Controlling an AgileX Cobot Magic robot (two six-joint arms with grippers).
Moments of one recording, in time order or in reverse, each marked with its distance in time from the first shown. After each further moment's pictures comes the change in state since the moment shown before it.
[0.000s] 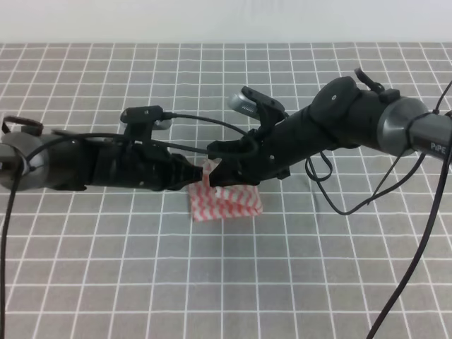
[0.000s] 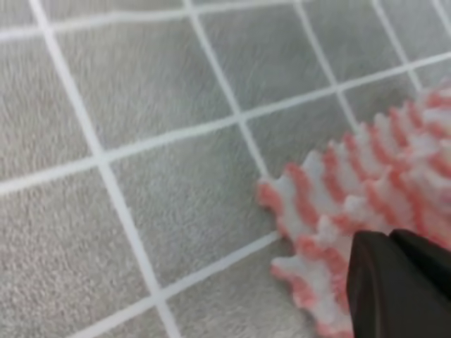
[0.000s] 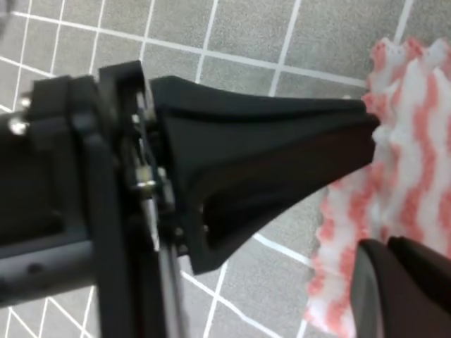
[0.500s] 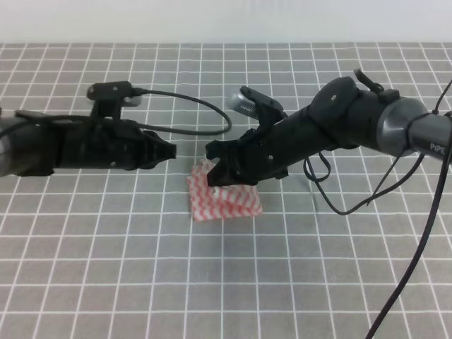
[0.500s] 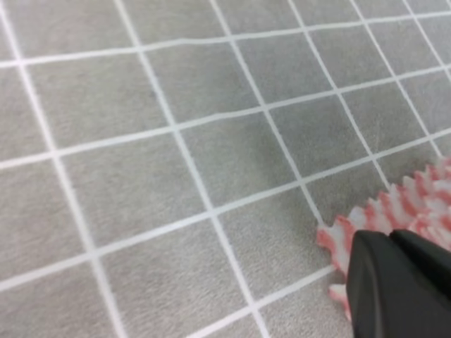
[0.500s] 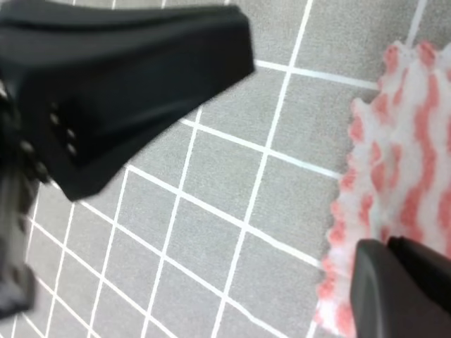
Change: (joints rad) left arm 0.069 -0.081 0.000 0.058 0.000 -0.033; right arm 0.006 -0.001 0.000 0.014 -0.007 -0.016
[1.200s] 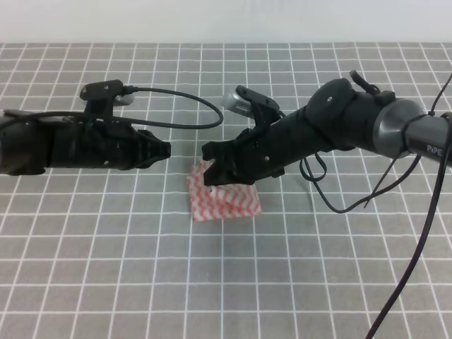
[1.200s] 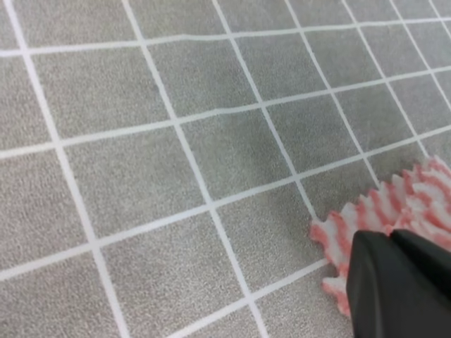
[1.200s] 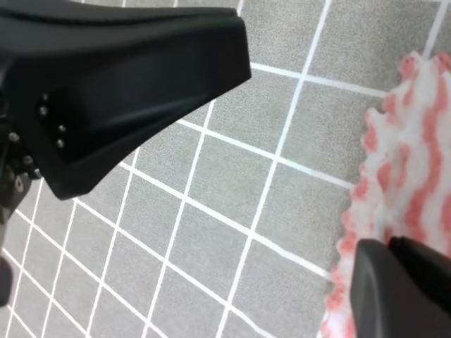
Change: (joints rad) left arm 0.042 -0.003 0.000 0.001 0.049 -0.015; right arm 0.010 0.001 0.000 0.025 -0.023 -0.036
